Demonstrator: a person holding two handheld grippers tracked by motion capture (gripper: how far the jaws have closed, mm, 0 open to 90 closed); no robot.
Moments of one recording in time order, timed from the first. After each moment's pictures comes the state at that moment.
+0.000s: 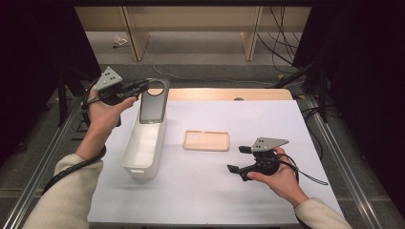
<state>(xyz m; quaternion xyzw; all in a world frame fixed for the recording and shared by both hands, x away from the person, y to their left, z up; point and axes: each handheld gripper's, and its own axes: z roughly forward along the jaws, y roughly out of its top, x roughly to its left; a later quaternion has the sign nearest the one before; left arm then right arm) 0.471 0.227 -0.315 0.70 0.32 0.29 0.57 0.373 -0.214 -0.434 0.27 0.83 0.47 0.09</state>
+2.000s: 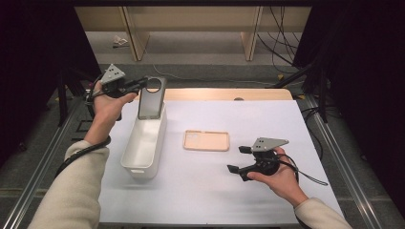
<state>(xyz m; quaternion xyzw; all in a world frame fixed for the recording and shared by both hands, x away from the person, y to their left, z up) 0.513 0.236 -0.335 0.71 0.34 0.29 0.54 0.373 -0.215 -0.435 0.27 0.83 0.47 0.09</state>
